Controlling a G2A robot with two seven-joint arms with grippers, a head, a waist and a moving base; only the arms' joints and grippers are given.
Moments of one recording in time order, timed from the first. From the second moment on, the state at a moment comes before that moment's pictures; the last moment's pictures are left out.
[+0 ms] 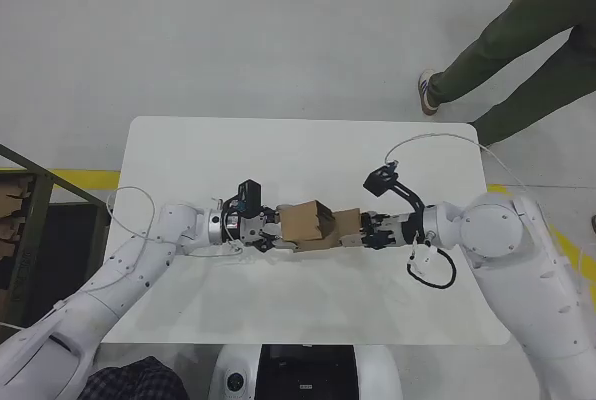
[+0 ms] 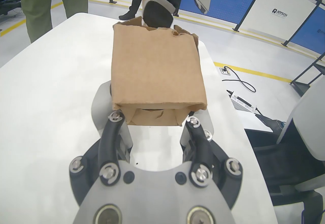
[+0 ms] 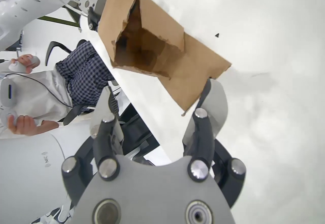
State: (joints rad) left arm 0.95 -0.93 -0.76 -1.25 1.22 -1.01 0.44; right arm -1.11 -1.06 1.19 -1.80 -0.24 -0.17 1.31
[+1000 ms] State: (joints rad) left arm 0.98 -0.93 -0.77 -1.30 1.22 -1.01 0.43; right arm -1.07 -1.07 1.08 -1.67 -0.07 -0.18 1.16
